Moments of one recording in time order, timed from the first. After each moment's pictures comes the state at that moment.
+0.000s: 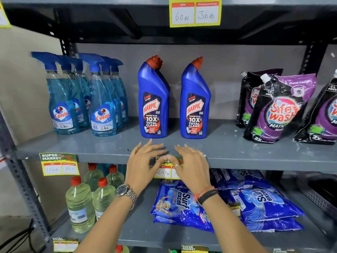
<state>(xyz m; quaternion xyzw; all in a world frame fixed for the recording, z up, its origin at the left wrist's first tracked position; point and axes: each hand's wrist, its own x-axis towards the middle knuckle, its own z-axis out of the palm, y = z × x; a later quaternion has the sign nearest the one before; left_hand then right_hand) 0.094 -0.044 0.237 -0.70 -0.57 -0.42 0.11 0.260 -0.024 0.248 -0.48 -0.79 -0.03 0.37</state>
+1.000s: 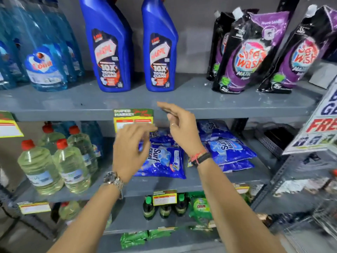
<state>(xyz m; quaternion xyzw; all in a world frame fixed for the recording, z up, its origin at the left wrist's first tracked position) 0.174 -0.082 0.188 -0.72 -0.47 -0.49 0.13 0.327 -0.039 0.234 -0.38 -0.75 0.21 0.51</state>
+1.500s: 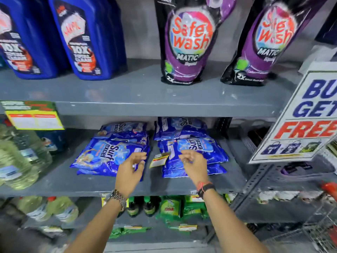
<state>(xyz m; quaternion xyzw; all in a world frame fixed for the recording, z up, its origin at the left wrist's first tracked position) 0.359 -0.004 0.050 -0.58 -0.63 -0.47 -0.20 0.566 0.048 0.060 -0.58 -0.59 0.36 0.43</state>
